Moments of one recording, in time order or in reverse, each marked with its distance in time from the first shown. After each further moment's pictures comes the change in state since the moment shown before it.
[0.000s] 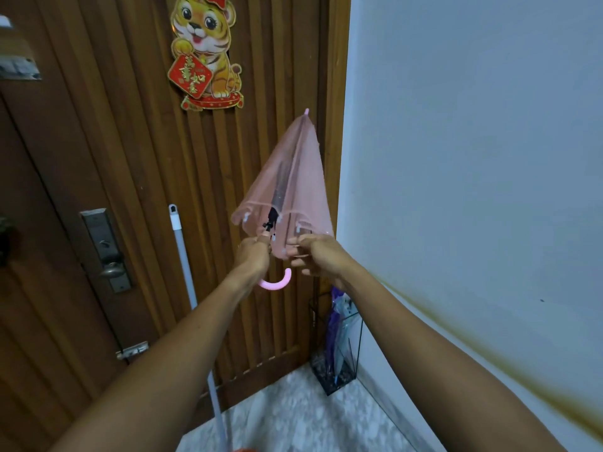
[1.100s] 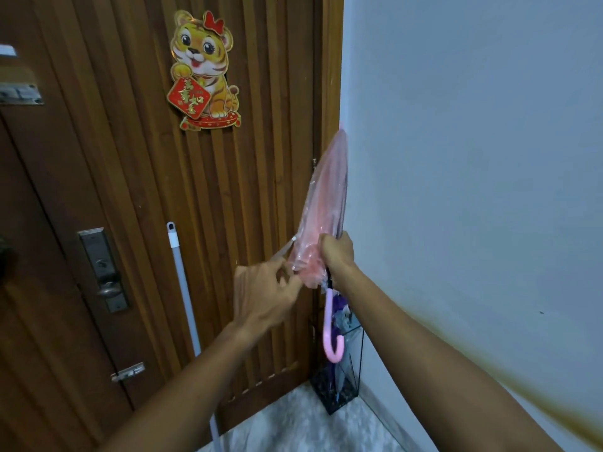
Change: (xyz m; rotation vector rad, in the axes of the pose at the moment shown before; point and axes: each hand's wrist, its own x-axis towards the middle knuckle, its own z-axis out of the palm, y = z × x) left_hand -0.036 -0.018 0.002 0.515 0.113 0.735; right_hand 0.029 -0.012 -0.012 0.145 0.523 -0.052
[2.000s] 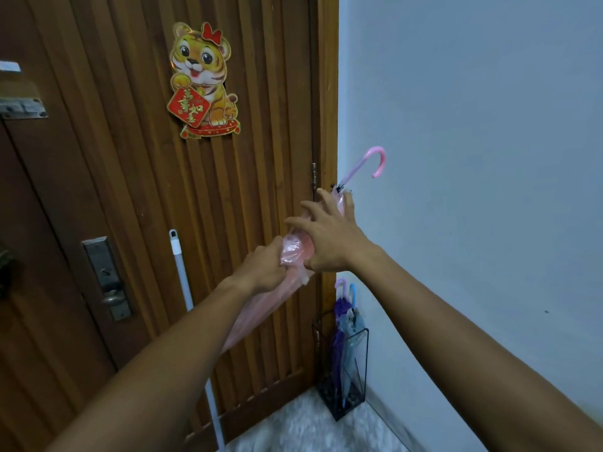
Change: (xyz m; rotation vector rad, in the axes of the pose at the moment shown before) left_hand 0.069 -0.026 0.003 0.058 -0.509 -0.042; right_hand -0.024 -0.058 -0.024 -1.583 -0.236 -1.020
